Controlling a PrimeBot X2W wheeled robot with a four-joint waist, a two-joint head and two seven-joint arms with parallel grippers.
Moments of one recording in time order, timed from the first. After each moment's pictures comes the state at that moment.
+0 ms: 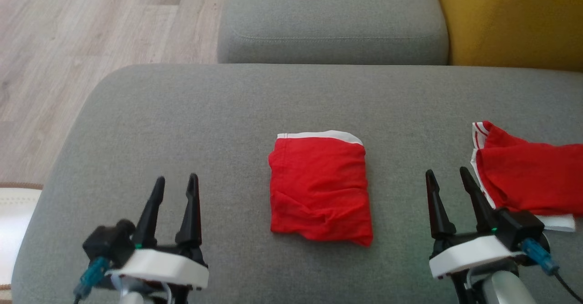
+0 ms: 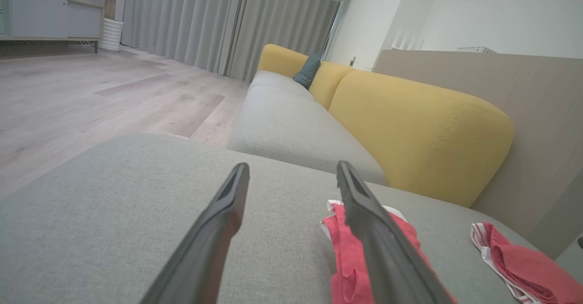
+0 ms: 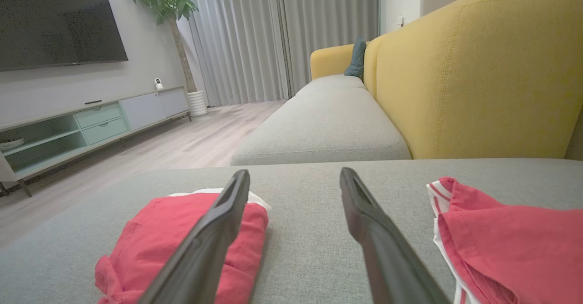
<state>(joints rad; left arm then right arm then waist) 0.05 0.05 -0.18 0.10 -0.36 -0.03 -0.25 -0.03 -0.05 0.08 0.30 0.18 0.13 -0.25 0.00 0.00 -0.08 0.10</state>
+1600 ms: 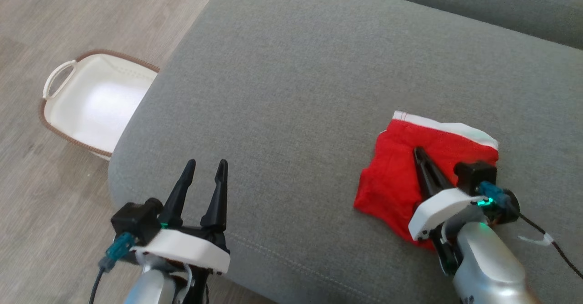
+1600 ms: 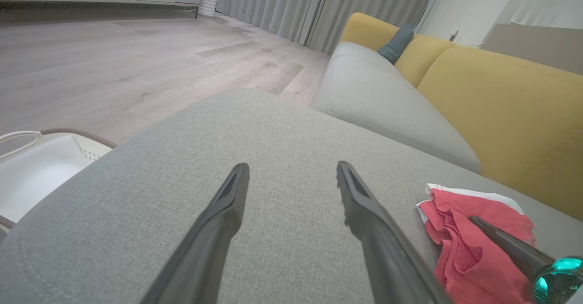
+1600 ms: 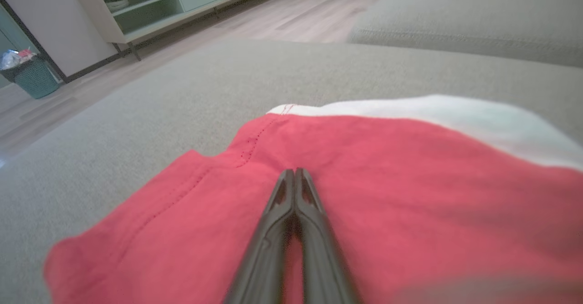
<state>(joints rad) -0.05 0.05 -0.28 0.18 -0.38 -0.06 -0.25 -0.38 -0.05 0.15 0.80 0.13 0.13 -0.25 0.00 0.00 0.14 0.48</state>
